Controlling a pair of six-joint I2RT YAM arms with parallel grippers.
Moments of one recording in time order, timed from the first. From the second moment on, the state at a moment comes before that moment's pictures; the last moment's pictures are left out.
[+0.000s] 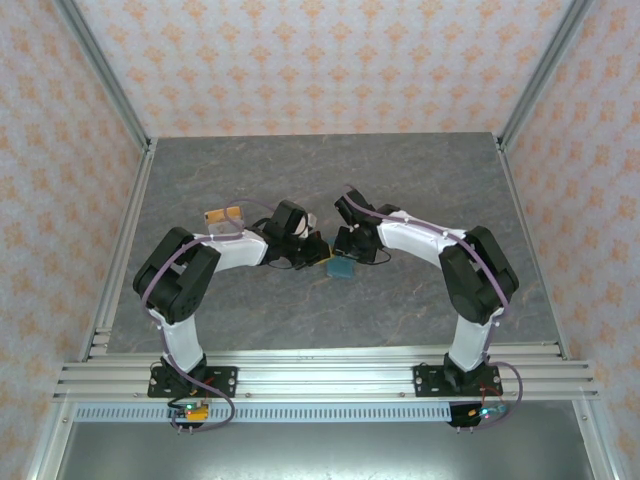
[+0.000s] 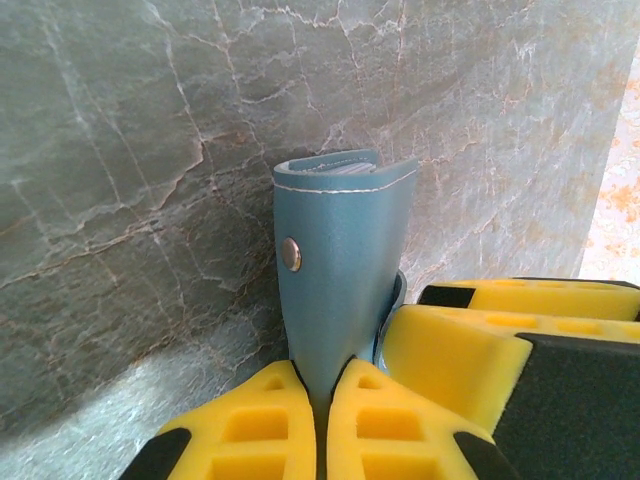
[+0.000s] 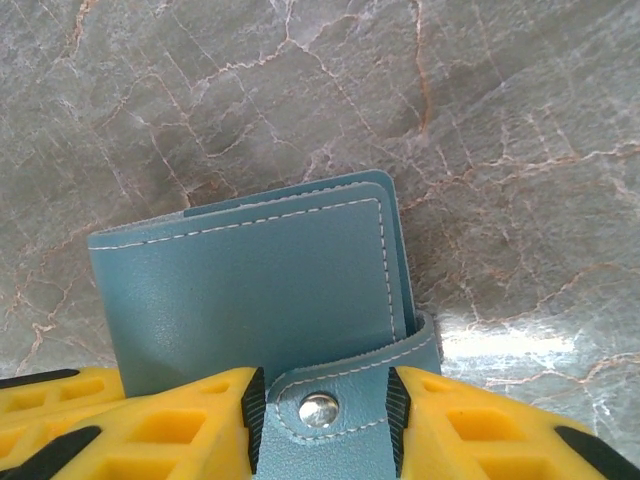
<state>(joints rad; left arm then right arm) -0.52 1.83 0.97 -0.03 0.52 -0.90 0.63 1.82 1.22 -0.62 -0.11 0.86</state>
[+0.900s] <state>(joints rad) -0.53 1.81 0.96 -0.05 0.50 -0.90 0.65 1.81 1.22 -0.69 -0.05 0.77</state>
